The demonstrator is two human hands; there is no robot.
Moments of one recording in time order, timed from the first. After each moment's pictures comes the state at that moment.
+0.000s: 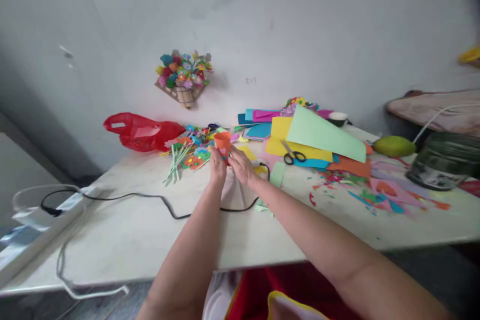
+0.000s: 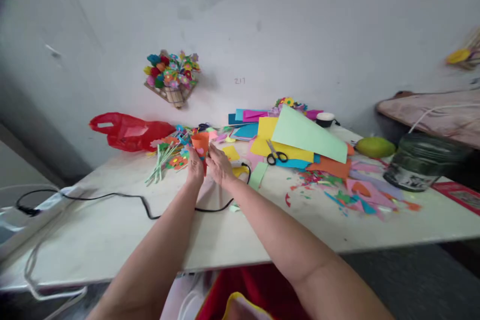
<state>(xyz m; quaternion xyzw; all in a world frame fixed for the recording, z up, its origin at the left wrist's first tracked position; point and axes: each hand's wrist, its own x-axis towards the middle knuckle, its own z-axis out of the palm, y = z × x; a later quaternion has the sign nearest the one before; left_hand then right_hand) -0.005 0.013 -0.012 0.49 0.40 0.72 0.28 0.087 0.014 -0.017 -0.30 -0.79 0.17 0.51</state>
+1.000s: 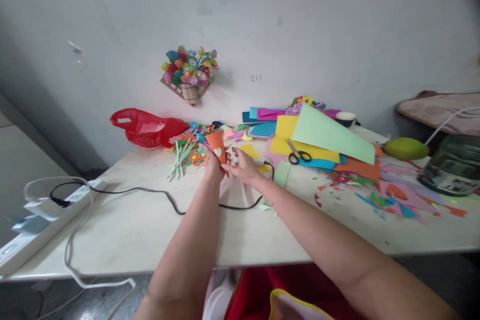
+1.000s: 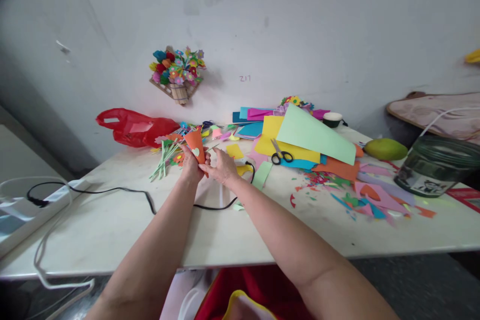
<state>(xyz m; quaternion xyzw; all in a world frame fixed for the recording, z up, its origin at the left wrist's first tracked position) -0.022 0.008 -0.003 0.34 0.34 0.69 0.55 0.083 0.005 -0.022 -0.45 -0.74 0.21 0.45</state>
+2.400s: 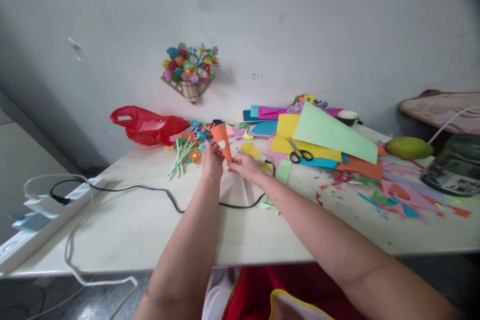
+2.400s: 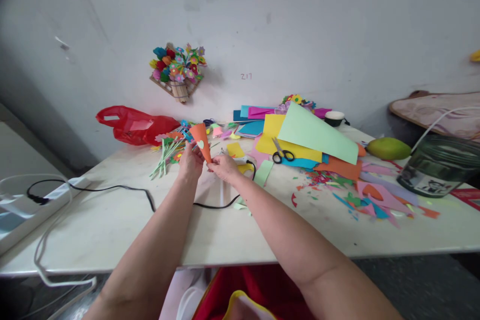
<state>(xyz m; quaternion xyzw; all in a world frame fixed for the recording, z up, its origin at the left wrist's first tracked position) -0.031 0.023 -0.010 0.28 0.28 0.78 0.49 0.086 0.010 -0.025 -0.42 -0.71 0.39 0.41</state>
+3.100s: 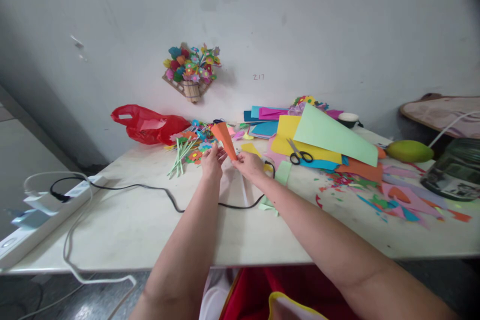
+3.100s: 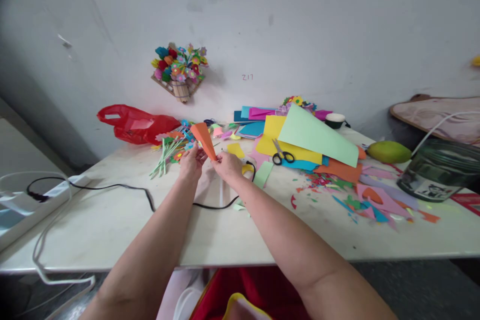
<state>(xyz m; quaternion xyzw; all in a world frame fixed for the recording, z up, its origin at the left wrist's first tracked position) -0.033 0.020 -0.016 0.27 0.32 0.78 0.47 0.091 0.006 -0.017 -0.55 -0.72 0.18 0.37</state>
